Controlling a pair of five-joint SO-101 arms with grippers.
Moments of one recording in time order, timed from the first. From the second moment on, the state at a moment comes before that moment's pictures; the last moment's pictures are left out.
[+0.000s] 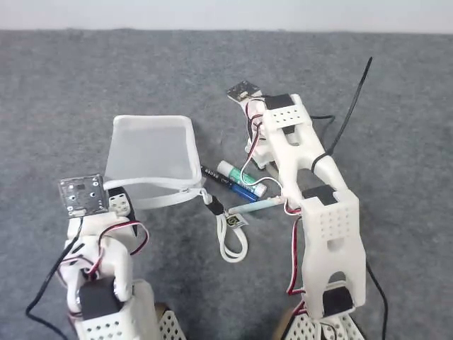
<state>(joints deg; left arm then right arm) -19.9 -103.4 84.1 61.3 2.4 -18.8 41.0 -22.9 78.2 21.0</state>
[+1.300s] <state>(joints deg) -13.0 -103.2 58.1 72.0 0.2 -23.2 30.0 -22.9 90.5 17.5</state>
